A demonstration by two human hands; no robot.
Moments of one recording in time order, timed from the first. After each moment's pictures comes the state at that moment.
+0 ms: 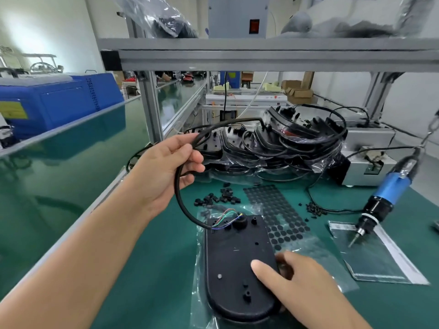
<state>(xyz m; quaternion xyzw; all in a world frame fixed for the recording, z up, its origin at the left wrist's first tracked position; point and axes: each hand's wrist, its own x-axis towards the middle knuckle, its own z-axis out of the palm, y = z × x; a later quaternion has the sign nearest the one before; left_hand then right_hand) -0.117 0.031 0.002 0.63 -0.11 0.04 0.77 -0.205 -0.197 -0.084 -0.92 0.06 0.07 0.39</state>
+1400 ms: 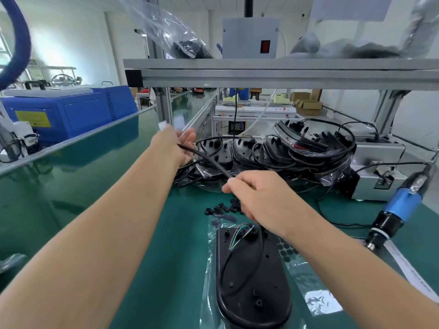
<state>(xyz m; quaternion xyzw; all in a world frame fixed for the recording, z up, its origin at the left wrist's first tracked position) -0.018 0.052 0.040 0.43 0.20 0.06 0.88 -0.151 -0.139 0.015 -0.86 -0.18 -0.03 0.48</state>
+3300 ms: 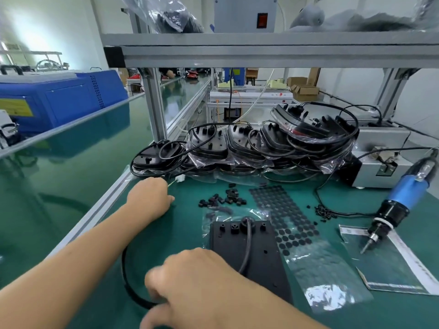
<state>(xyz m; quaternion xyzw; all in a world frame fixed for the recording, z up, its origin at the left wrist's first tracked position) -0.049 0.089 -0.073 1.00 0.06 0.04 -0.02 -0.187 -0.079 -0.041 -0.86 -0.46 0.09 0.19</state>
